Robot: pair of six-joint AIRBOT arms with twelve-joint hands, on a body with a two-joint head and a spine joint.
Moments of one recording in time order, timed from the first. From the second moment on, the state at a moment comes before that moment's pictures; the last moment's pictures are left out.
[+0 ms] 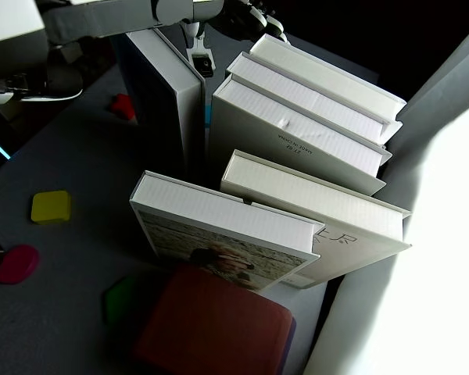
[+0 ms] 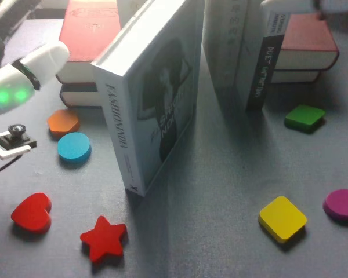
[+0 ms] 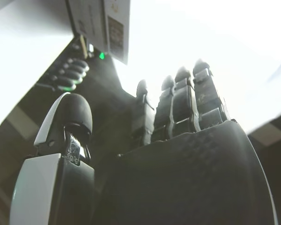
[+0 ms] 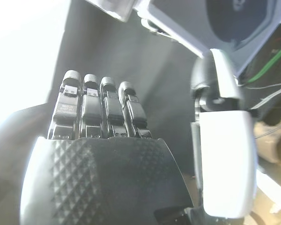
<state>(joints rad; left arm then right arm) 1.05 -1.18 1.42 -0.29 -1.48 0.11 -0.19 -0.86 1.21 -0.92 0.55 -0.20</state>
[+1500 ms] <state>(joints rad) 1.11 -1.13 1.35 -0.26 -1.61 0.09 -1.07 -0.82 1.07 0.10 1.42 -0.51</state>
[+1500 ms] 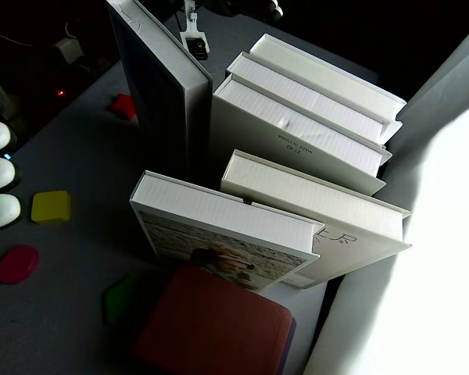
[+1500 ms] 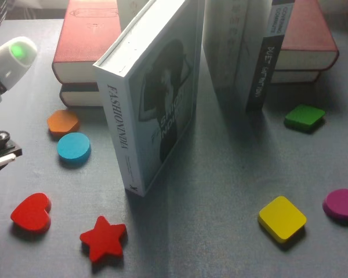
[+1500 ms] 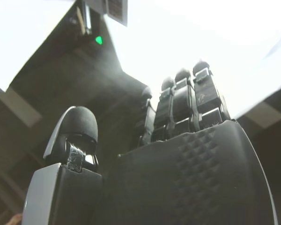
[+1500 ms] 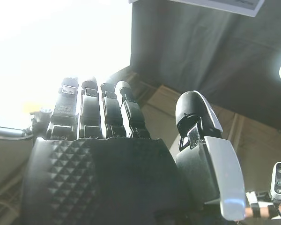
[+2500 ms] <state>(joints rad) 1.08 -1.15 1.35 -0.24 -1.61 0.08 -1.25 -0.80 1.01 0.27 1.64 -0.51</state>
